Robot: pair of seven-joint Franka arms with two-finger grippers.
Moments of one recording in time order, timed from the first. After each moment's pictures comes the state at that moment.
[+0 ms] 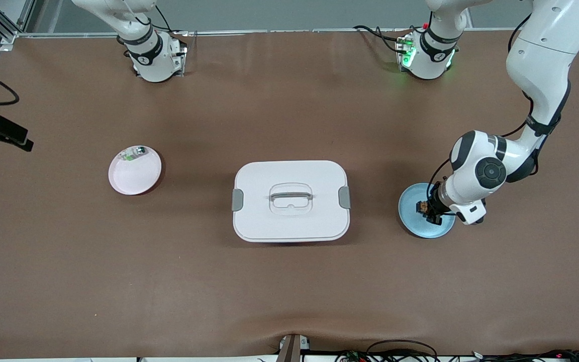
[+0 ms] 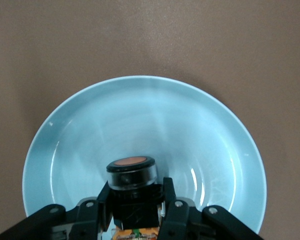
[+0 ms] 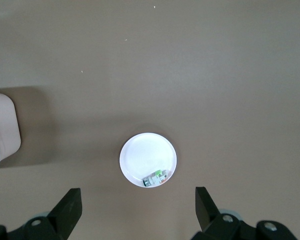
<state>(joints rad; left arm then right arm) 0.24 0.56 -0.39 -2.02 0.30 2.52 -1.65 -0.08 0.09 0.04 -1.39 -0.01 1.47 0.03</state>
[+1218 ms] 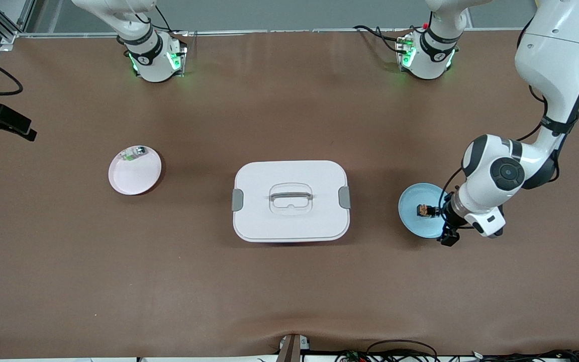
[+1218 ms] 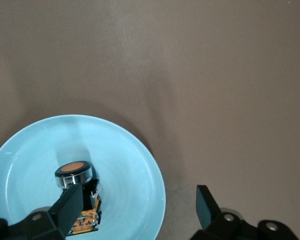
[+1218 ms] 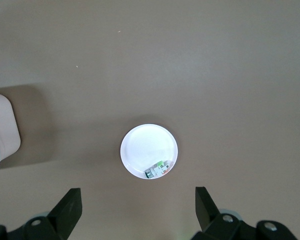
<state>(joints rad) 0.24 0.55 -0.39 -1.87 0.35 2.49 -1.66 -0.07 0.04 0.03 -1.45 -0.01 1.47 0.09</state>
